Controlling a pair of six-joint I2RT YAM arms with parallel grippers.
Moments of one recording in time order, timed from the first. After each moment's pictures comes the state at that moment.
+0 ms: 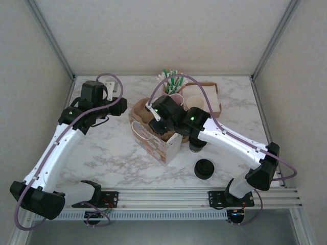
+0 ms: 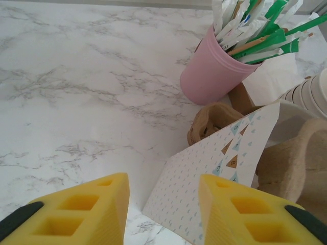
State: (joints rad) left arm -0.35 1.19 1.30 -0.76 0.09 -0.26; right arm 1.03 1.55 1.59 -0.87 0.18 0.11
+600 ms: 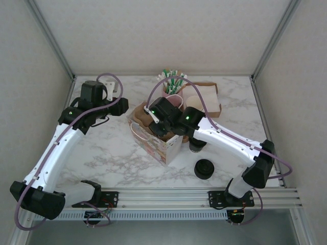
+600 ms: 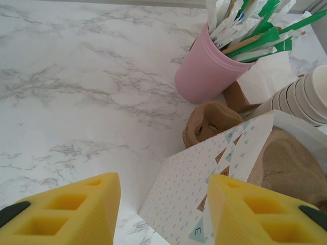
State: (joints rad) left arm -0.34 1.19 1.29 -0.76 0.13 -0.26; right arm 1.03 1.60 1.61 -0.92 0.18 0.12
